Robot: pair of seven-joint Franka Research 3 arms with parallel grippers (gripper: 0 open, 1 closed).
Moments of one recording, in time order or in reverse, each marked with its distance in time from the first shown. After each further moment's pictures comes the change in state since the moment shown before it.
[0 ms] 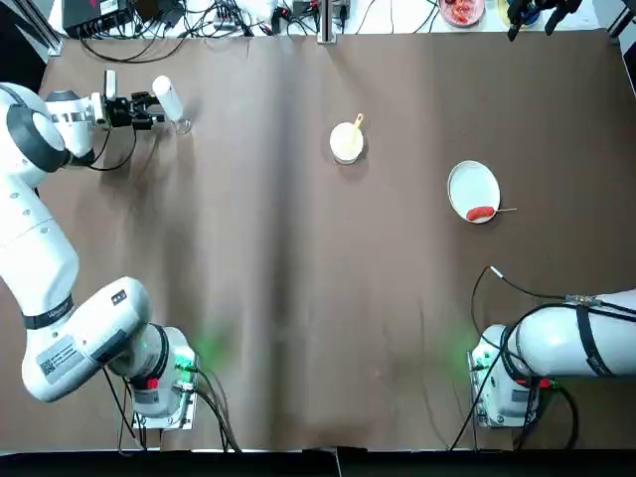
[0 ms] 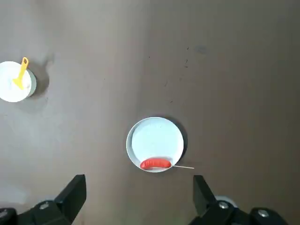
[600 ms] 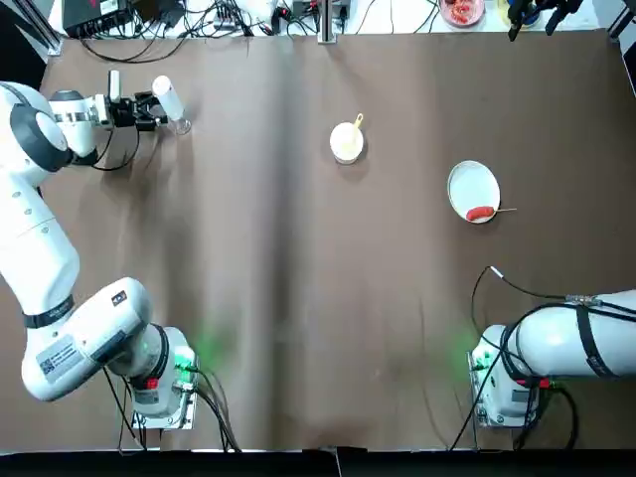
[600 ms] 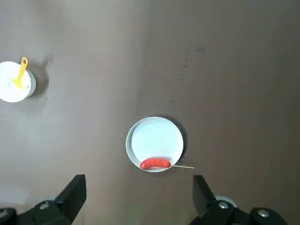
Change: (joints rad) left arm -0.015 0.006 0.001 0.000 0.000 0.000 0.043; right arm 0.000 0.000 -0.002 0.000 0.000 0.000 0.000
